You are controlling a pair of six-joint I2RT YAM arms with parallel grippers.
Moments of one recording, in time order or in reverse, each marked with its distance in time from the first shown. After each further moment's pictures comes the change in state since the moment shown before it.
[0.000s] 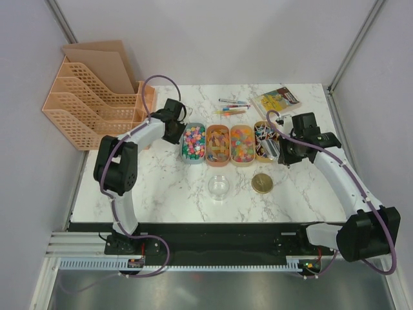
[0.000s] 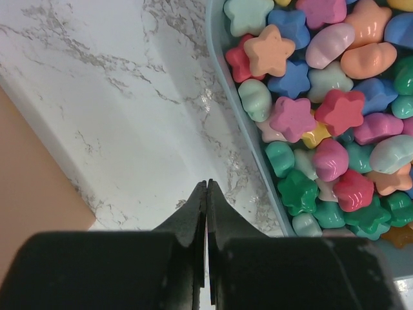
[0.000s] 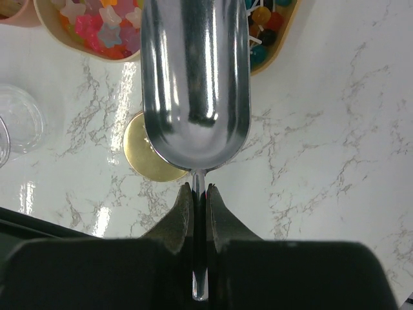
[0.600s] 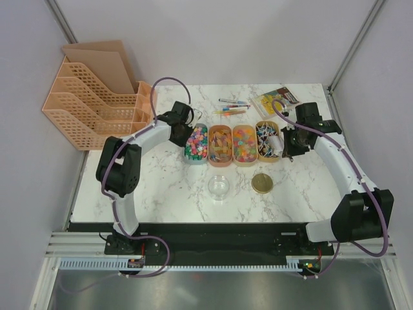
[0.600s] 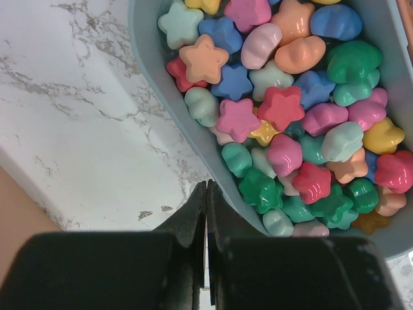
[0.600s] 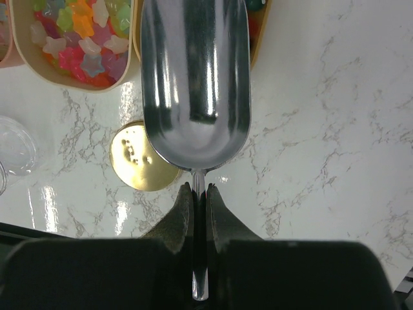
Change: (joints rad) left arm -0.068 -0.006 -0.018 0.025 0.045 0.021; right arm -0.073 0.148 0.140 -0.067 0.013 0.040
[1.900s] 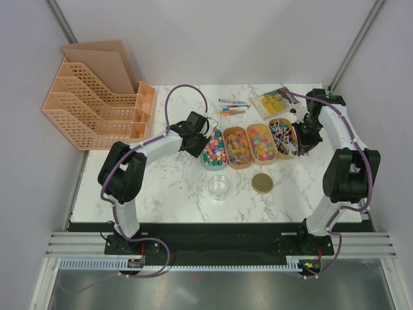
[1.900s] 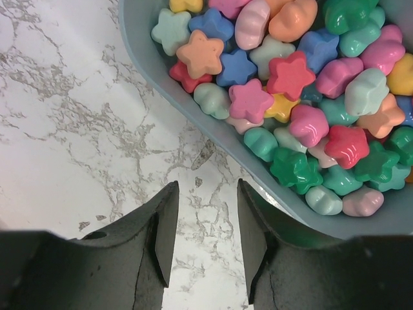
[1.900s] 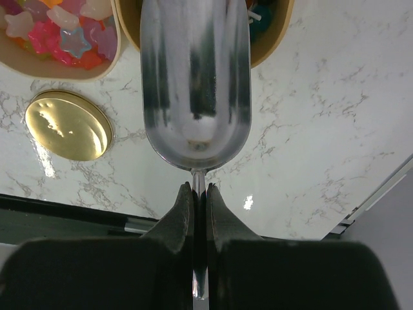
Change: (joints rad) left arm -0.164 -0.050 -0.079 0.076 -0.038 -0.024; right arm -0.169 0.360 0.328 -0.311 0.031 -0.219
